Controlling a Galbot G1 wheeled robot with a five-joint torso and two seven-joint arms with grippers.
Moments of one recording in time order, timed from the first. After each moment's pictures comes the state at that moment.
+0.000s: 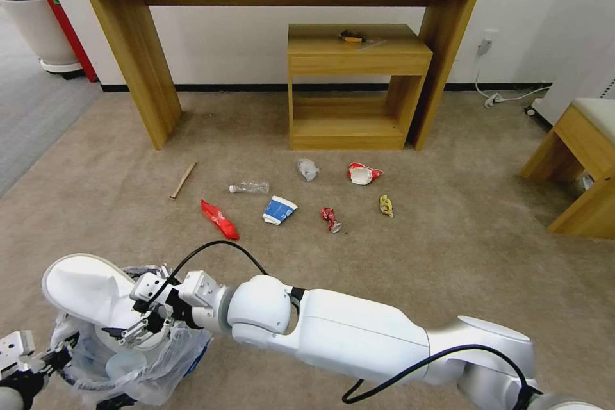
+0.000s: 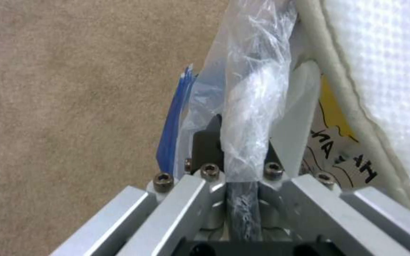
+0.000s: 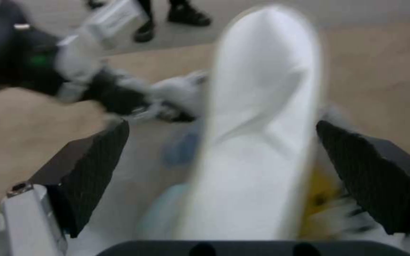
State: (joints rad) left arm 1.83 -1.28 -1.22 -2.17 -0.97 0.74 -0.15; right arm -0.39 1.42 -0.81 1.72 0.72 -0.48 -0.04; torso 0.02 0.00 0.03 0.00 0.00
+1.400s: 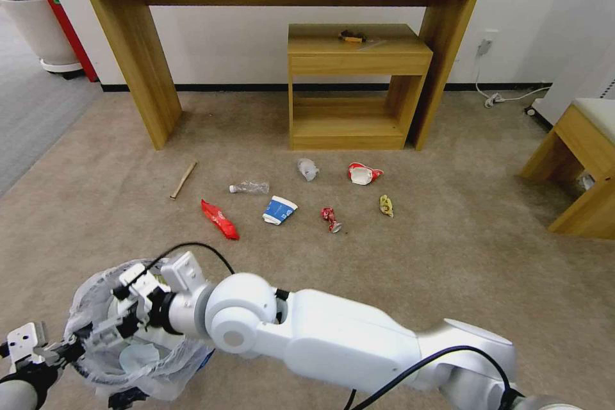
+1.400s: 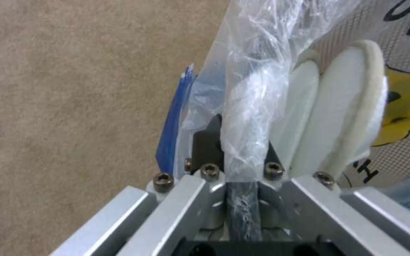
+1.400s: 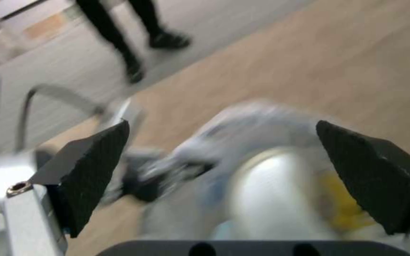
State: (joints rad) left arm 1.83 -1.30 -1.20 -2.22 -0.94 0.74 -0.15; right arm -0.40 1.47 -0.70 1.84 1.08 -0.59 0.33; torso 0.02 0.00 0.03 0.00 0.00
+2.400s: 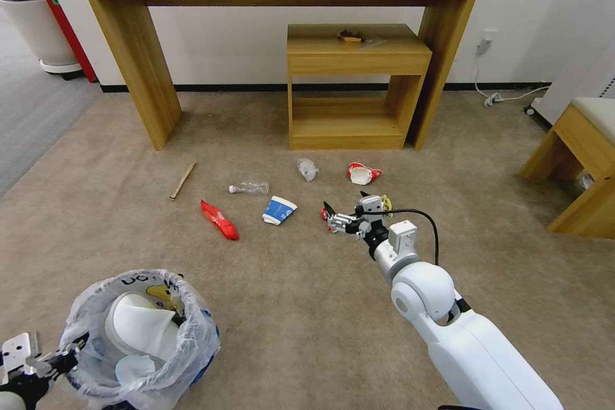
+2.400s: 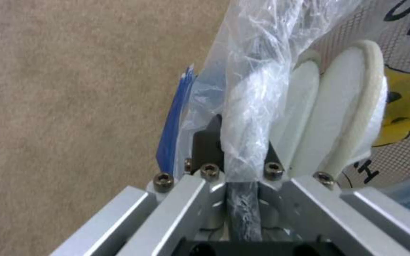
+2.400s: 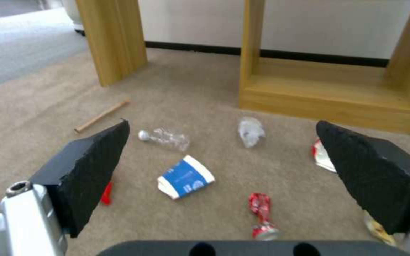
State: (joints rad) left arm 1.86 -1.29 -1.23 -2.19 -0.90 0.74 -0.03; right arm -0.98 1.17 0.08 1.90 0.44 -0.33 0.17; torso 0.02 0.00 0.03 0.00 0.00
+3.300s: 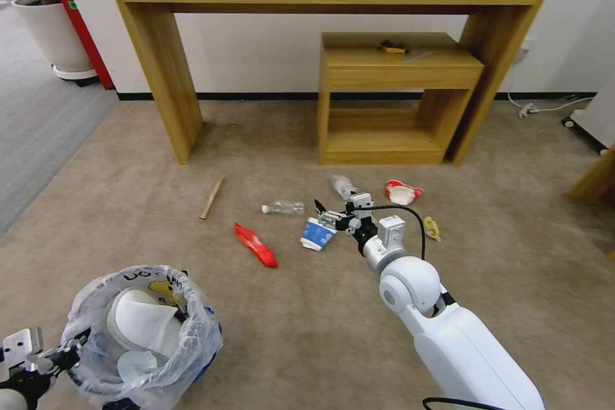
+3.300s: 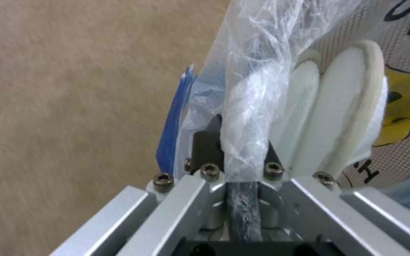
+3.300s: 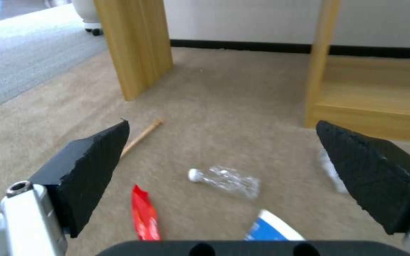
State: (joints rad) left arm 1.86 -1.30 -1.23 -2.22 -0.90 0.74 -0.03; right arm -0.95 1.19 0.07 1.86 0.49 -0.36 0.18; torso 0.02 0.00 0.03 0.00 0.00
